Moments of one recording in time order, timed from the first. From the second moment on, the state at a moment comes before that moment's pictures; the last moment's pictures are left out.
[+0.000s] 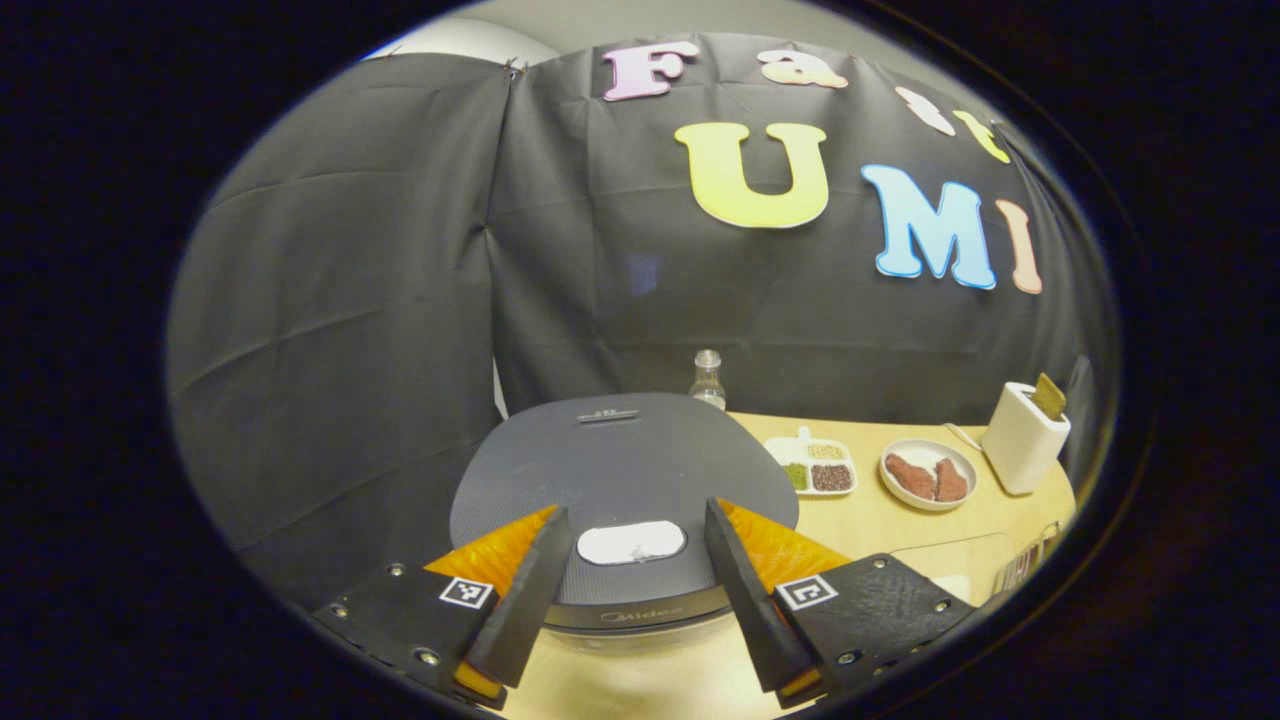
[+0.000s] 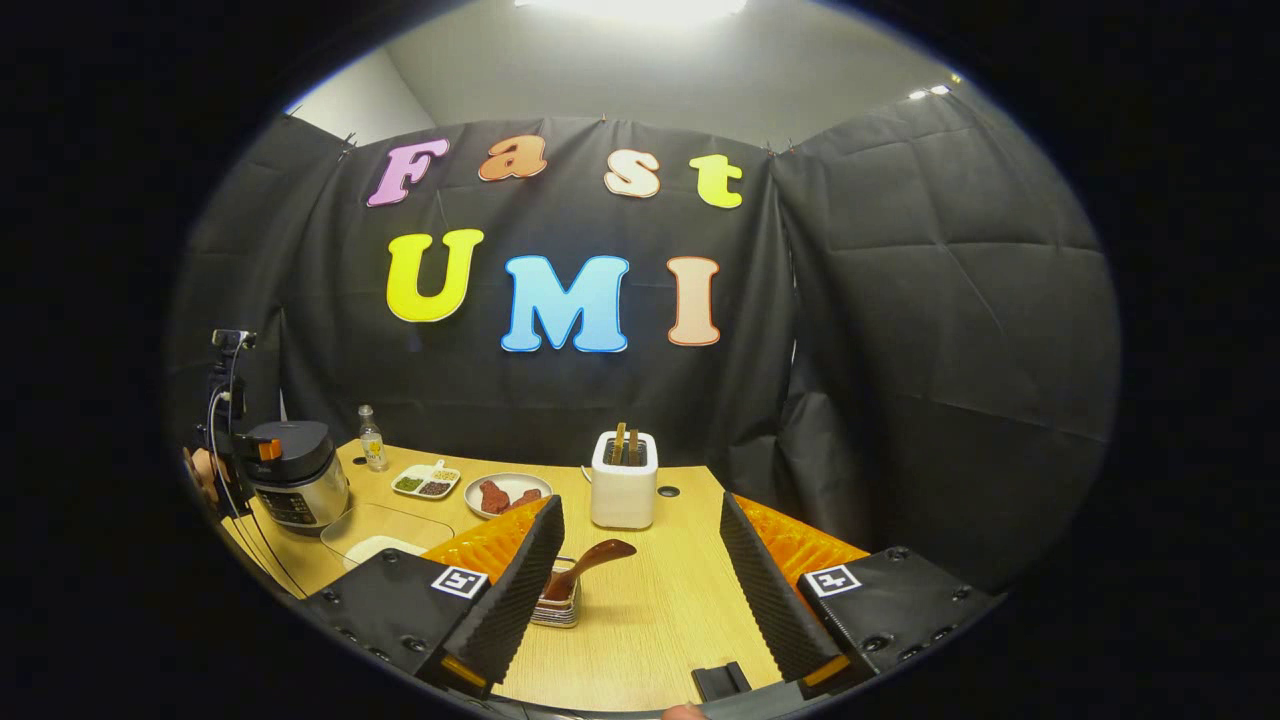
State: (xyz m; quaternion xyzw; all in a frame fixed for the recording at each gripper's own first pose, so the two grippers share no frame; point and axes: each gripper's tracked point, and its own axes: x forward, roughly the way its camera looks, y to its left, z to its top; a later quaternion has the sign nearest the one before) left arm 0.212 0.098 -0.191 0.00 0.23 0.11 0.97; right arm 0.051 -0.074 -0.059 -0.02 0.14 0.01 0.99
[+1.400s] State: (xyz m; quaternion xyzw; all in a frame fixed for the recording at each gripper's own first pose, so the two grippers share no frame) left arm 0.177 0.053 -0.065 0.00 0.11 0.07 0.99; right arm 0.050 -0.065 -0.041 -0.01 0.11 0.05 0.99
